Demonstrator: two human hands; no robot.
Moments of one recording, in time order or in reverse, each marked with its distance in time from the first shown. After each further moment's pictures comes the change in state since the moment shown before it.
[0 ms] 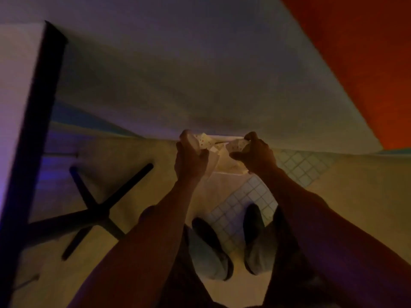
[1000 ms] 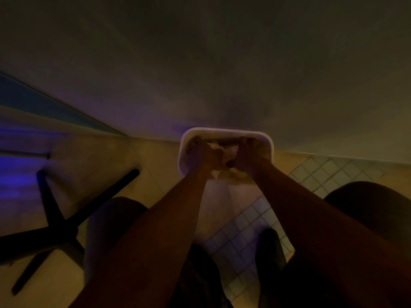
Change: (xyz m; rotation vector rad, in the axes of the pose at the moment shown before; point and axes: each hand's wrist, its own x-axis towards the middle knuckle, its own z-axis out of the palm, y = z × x) left_hand 0.128 -0.099 0.169 0.244 -0.177 -0.158; right_hand 0.181 0.065 0.162 -0.421 -0.091 -0.077
